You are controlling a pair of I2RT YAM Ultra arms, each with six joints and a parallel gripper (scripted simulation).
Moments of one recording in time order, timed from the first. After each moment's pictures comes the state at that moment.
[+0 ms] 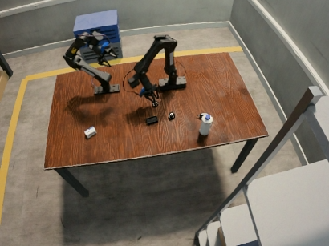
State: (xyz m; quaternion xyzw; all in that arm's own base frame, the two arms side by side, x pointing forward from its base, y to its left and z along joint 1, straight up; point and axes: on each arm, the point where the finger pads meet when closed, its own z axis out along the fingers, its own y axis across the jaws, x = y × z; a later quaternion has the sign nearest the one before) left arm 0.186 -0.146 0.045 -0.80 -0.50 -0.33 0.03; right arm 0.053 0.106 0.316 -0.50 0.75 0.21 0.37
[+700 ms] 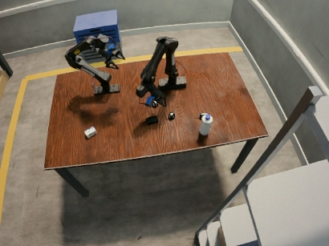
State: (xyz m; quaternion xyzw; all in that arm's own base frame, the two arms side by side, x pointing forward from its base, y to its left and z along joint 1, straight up) left arm 0.243 -0.102 0.054 -0.51 -0.81 -0.30 -0.04; right arm 0.075 0.156 0.310 -0.48 0.74 0.24 0.41
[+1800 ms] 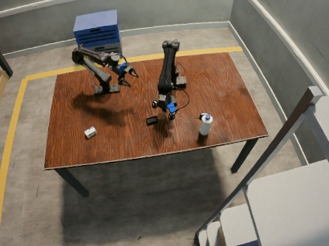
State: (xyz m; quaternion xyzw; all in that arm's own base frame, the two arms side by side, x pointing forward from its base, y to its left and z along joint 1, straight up) left arm 0.273 -0.066 0.025 0.12 -0.99 -0.07 -0.03; right arm 0.154 0.226 0.217 -0.41 0.74 0.23 0.48
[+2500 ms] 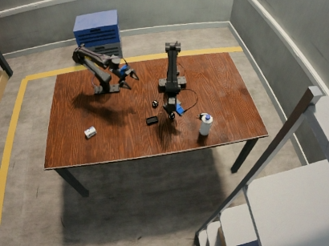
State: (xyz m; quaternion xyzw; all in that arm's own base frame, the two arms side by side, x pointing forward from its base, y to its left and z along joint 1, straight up) left arm 0.280 -0.052 0.009 0.28 -0.96 -0.01 0.01; right arm 0.161 0.228 0.198 -0.41 0.74 0.23 0.48
